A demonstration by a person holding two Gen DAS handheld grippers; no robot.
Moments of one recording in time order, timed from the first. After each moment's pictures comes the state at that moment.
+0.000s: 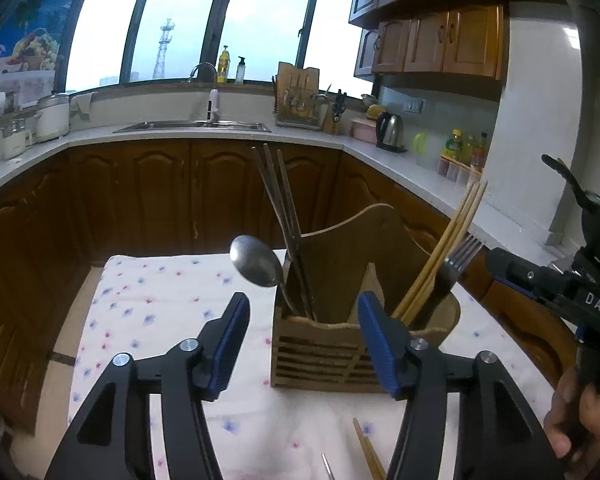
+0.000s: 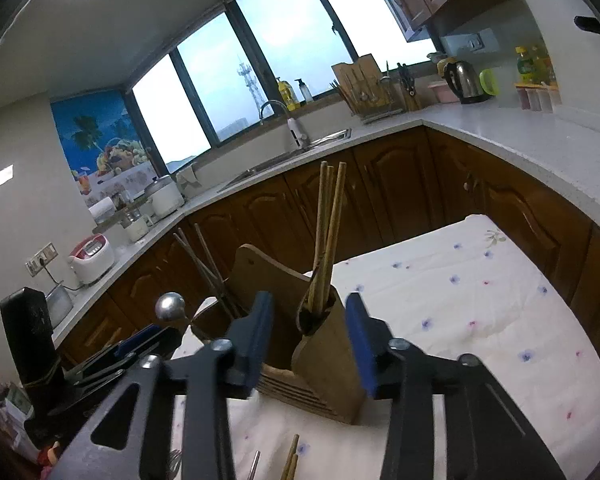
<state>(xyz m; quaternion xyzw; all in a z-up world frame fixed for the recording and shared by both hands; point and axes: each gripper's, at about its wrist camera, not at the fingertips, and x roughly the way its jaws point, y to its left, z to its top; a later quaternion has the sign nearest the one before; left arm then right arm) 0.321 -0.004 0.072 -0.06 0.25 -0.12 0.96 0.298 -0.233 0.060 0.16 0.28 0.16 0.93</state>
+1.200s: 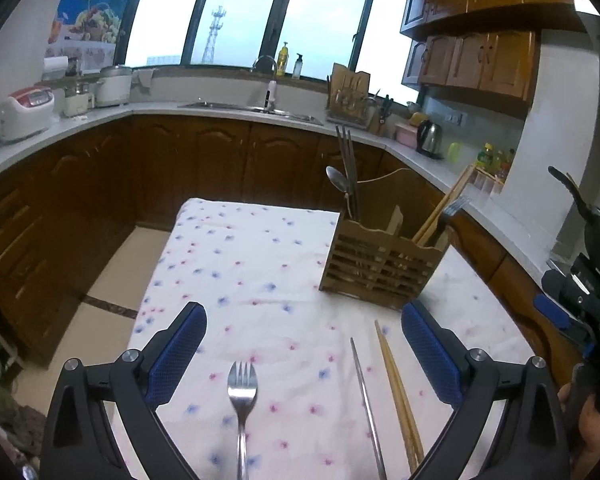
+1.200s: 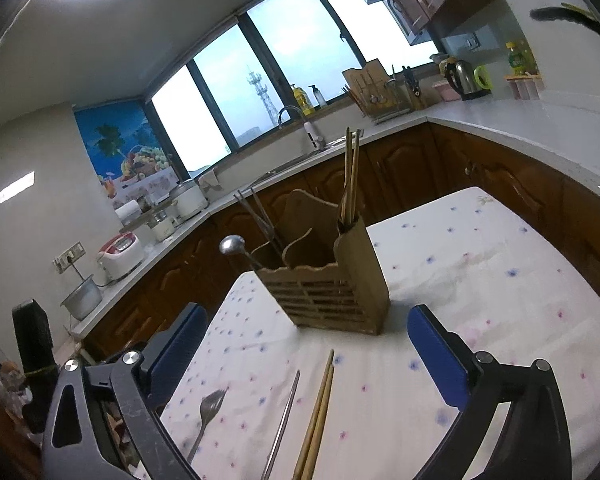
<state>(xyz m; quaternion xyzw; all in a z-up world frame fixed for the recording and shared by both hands) 0.161 0.054 0.077 -0.10 0.26 -0.06 0.96 0.182 -0.235 0.054 0.18 0.26 0.18 0.93</state>
